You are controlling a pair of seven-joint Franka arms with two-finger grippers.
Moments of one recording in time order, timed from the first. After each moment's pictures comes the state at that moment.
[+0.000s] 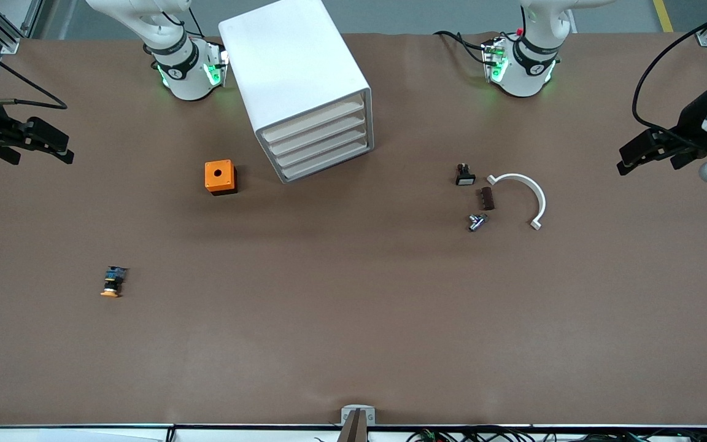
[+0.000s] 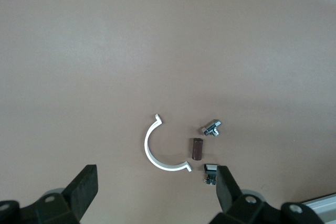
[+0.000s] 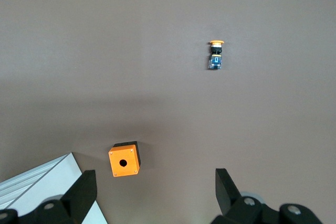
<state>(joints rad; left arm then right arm) 0.06 0.01 -0.14 -1.56 -0.02 1.60 -0.19 -0.01 -0.05 0.01 -1.61 0.02 1.55 0.01</state>
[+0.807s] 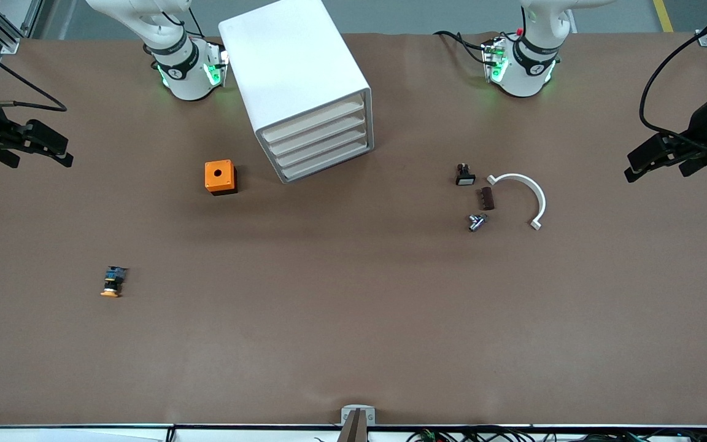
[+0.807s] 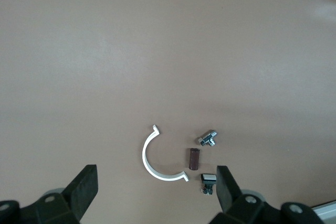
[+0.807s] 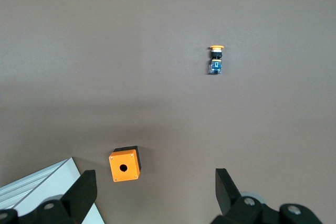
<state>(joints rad) 0.06 0.03 -0.14 -1.50 -0.02 1.61 -0.19 -0.01 -0.05 0.01 -1.62 0.02 1.57 0.01</state>
